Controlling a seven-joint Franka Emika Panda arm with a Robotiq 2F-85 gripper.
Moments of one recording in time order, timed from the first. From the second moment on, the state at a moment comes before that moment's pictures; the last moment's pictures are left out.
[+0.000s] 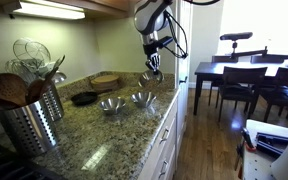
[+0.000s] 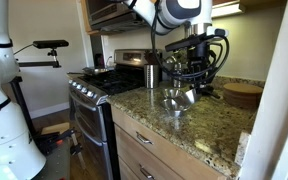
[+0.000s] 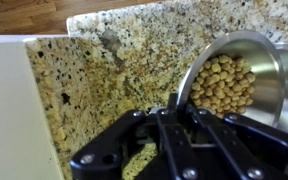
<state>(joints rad) -0.12 0.29 -0.14 -1.81 -0.19 2.10 -0.23</state>
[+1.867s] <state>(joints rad) 0.05 0.26 -0.05 -1.89 -0.71 2.06 -0.01</state>
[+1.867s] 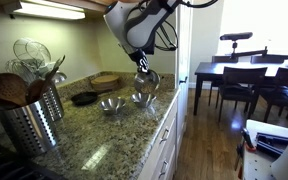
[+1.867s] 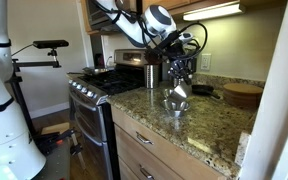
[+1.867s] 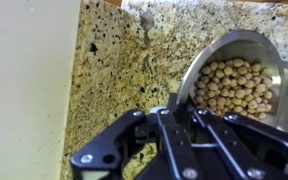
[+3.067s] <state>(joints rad) 0.09 0.26 0.02 -1.95 -1.04 2.05 0.14</state>
